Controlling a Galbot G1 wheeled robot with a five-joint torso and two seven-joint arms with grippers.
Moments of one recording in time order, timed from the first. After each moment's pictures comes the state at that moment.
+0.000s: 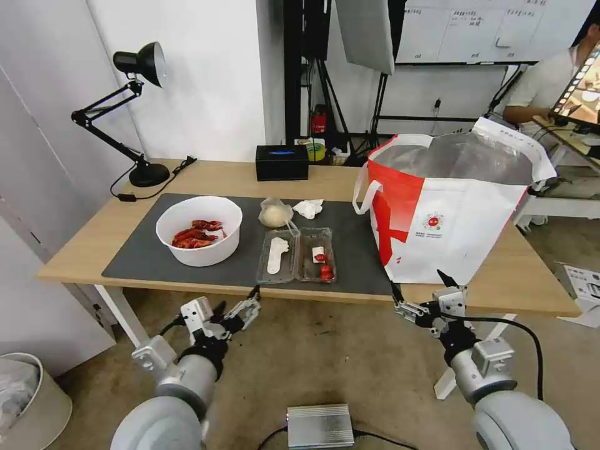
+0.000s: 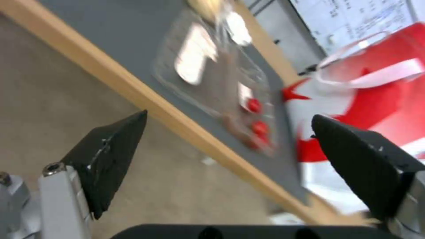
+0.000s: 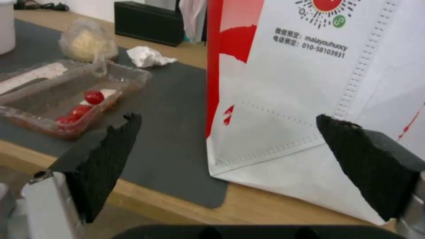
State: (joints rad) left arm 1.53 -1.43 -0.37 -2.41 -1.11 0.46 -0.53; right arm -1.61 1.14 0.55 2.28 0.20 -0.25 0.07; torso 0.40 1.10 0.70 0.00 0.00
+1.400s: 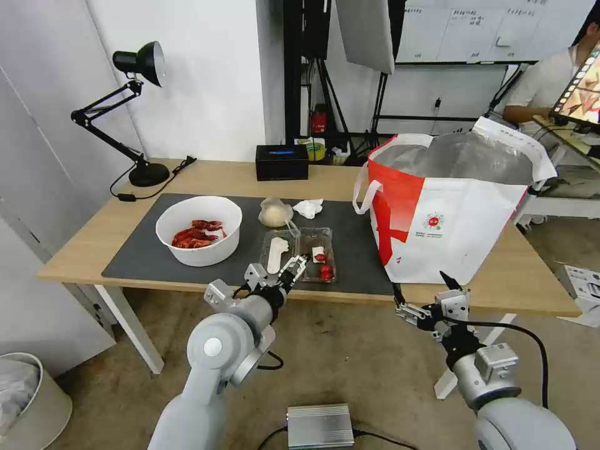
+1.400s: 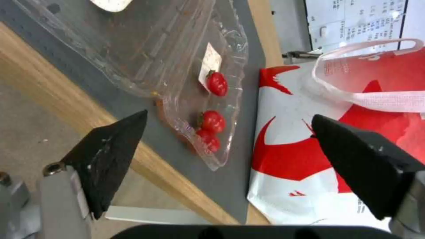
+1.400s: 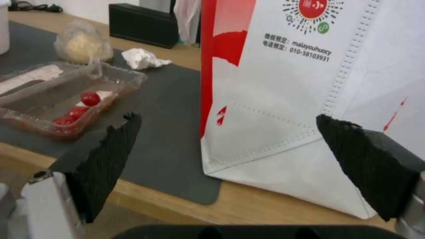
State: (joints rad) left arm 1.13 -1.48 -0.24 -2.11 -1.49 0.36 -0.79; right arm -1.64 1.17 0.57 2.31 0.17 -0.24 0.07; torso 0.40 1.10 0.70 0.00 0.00
